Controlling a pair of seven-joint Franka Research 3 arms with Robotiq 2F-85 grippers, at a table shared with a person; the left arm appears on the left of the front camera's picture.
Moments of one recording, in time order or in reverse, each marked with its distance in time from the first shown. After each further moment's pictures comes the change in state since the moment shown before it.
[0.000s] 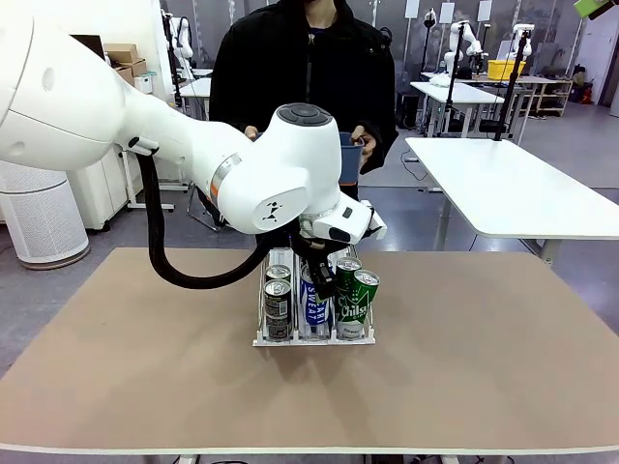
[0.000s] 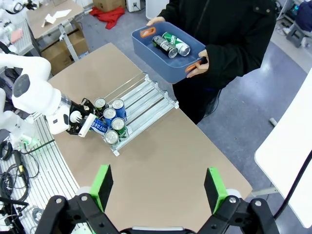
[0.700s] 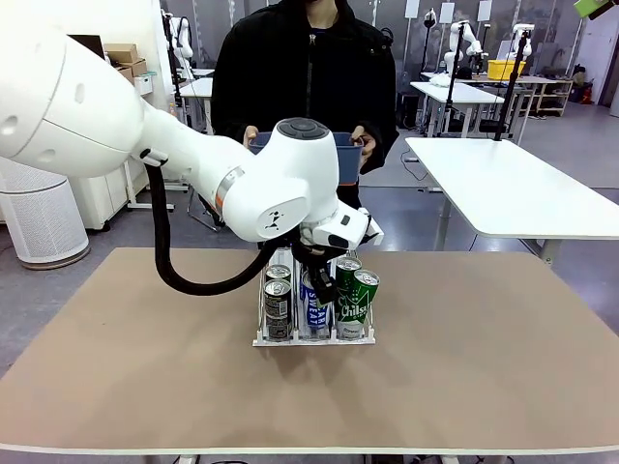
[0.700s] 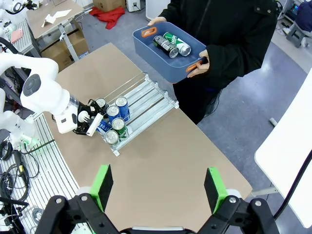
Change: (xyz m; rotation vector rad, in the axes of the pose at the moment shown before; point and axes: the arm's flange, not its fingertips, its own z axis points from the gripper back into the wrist) left arm 0.002 0.010 -0.030 -0.027 0.003 0.010; right arm 0.000 0.000 0.000 0.000 0.000 0.000
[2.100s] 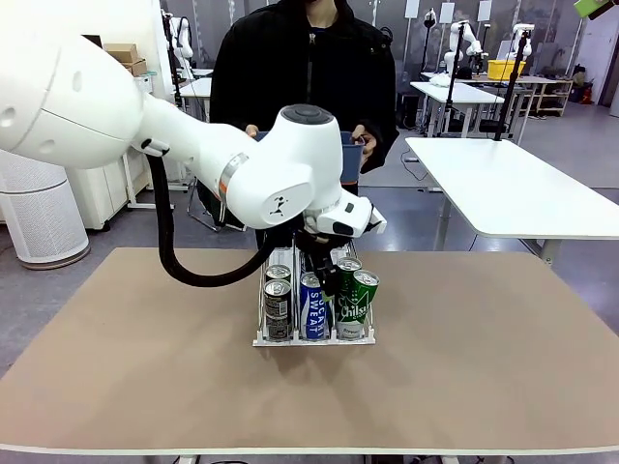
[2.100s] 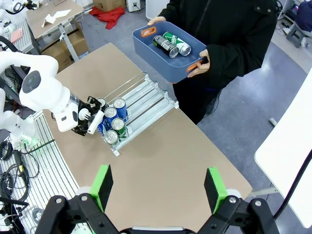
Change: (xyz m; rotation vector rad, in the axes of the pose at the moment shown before) left arm 0.008 0.006 0.023 0.009 -0.001 0.032; right arm 0.000 0.000 0.000 0.000 0.000 0.000
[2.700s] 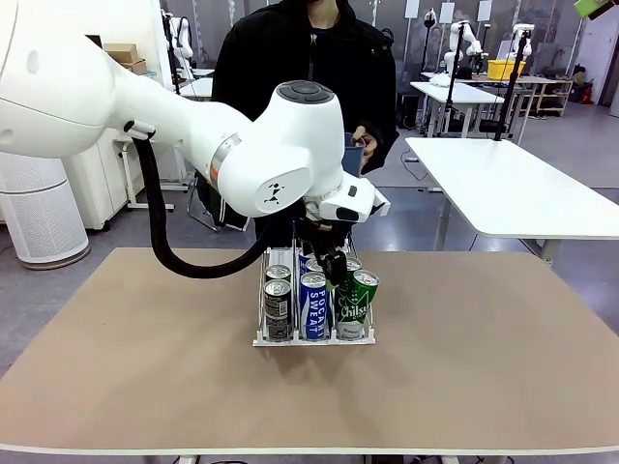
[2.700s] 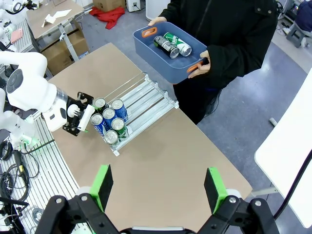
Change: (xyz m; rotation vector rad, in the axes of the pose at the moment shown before) left arm -0.003 -0.013 0.039 0.051 -0.034 0.074; right arm 0.000 0.000 0.000 0.000 0.000 0.000
